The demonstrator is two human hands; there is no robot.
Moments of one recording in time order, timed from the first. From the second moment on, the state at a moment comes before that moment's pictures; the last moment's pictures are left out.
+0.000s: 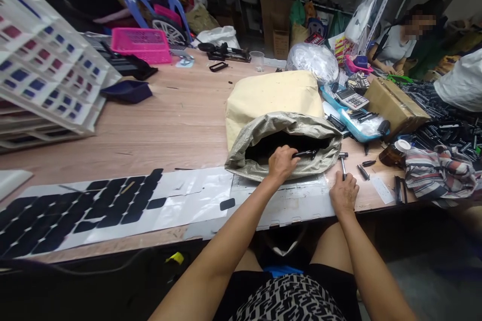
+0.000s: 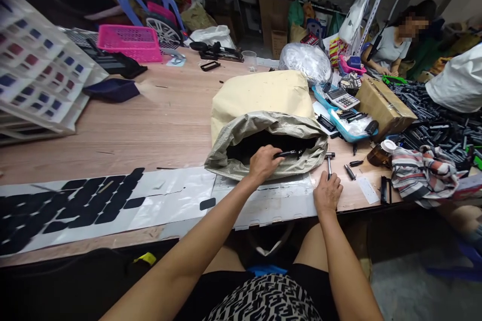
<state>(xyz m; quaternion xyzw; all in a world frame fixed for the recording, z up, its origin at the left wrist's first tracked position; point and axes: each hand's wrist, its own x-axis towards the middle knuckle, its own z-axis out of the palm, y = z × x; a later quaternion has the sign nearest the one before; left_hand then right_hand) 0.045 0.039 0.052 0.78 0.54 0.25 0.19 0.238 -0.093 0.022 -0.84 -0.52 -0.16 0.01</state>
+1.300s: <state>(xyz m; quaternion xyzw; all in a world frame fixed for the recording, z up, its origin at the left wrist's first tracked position) -0.024 -0.035 0.006 0.74 0.49 0.31 0.35 0.140 -0.168 0.040 -0.63 -0.72 0.09 0.29</state>
